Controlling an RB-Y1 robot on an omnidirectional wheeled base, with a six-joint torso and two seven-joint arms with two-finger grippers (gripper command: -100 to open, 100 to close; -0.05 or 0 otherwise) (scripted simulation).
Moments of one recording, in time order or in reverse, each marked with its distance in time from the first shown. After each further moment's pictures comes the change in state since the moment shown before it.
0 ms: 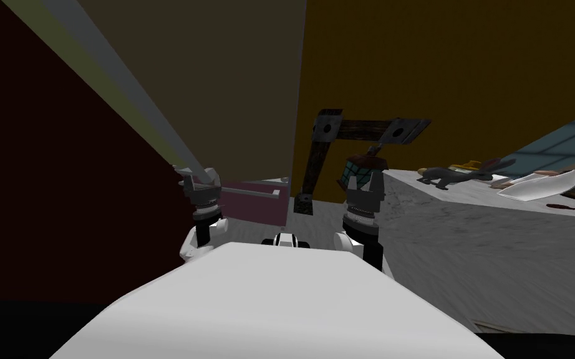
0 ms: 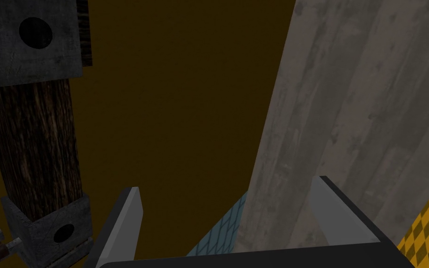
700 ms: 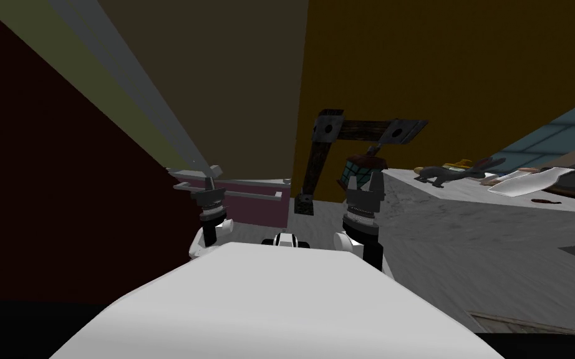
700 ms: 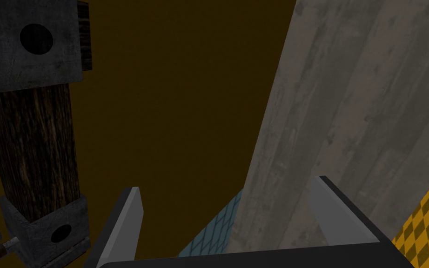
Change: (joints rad) left arm -0.004 -0.067 -0.023 0.014 -0.007 -0.016 0.023; right arm 0.000 0.000 0.000 0.000 0.000 0.000 0.000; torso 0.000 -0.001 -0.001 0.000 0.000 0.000
